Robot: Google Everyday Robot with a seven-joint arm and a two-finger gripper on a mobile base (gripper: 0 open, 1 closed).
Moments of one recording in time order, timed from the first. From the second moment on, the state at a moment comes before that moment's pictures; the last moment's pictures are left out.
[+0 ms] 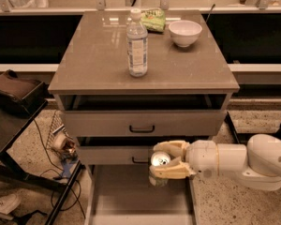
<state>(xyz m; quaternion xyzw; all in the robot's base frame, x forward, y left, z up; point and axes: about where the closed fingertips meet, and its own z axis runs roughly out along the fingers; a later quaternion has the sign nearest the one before) 0.418 -0.058 0.722 -0.46 0.63 0.42 0.46</state>
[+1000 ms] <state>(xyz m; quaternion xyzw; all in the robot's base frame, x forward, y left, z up) 0.480 -0.046 0.819 -0.47 0.66 0.37 0.45</state>
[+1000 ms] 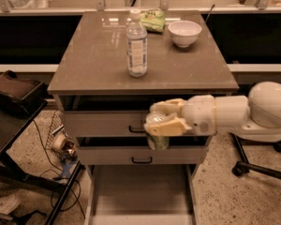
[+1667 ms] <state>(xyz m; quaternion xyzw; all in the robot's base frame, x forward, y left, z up) 0.514 0.005 0.868 -0.41 0.65 0.41 0.49</state>
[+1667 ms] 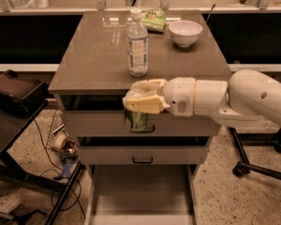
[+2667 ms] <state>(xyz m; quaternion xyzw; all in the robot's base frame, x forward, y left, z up) 0.553 0.077 0.994 -0.34 0.63 0.44 0.54</state>
